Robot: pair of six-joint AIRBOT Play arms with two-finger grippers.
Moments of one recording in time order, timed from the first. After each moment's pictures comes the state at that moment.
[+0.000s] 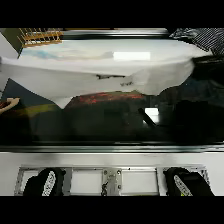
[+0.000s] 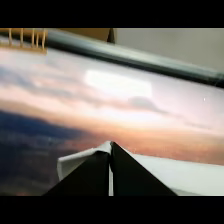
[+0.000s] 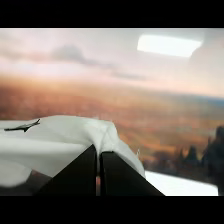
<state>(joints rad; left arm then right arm) 0.34 -0.69 1.38 1.05 -1.01 -1.43 0.04 -0.75 1.37 -1.35 0.94 1.46</state>
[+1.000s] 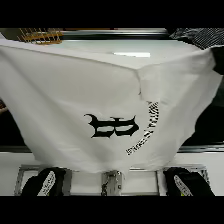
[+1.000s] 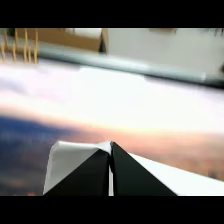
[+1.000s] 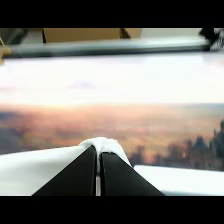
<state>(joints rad) 0.34 -0.91 1.62 1.06 -1.17 -1.49 0.05 -0.82 1.49 -1.37 1.11 1.64</state>
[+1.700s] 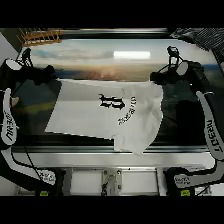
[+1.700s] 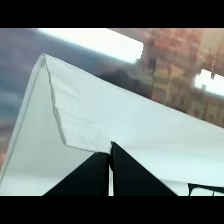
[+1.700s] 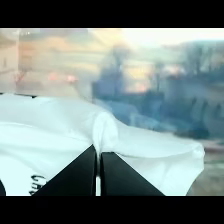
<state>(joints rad) 0.23 -1.73 1.62 1.05 -1.02 -1.51 0.04 -1.59 1.49 -1.35 0.89 1.60</state>
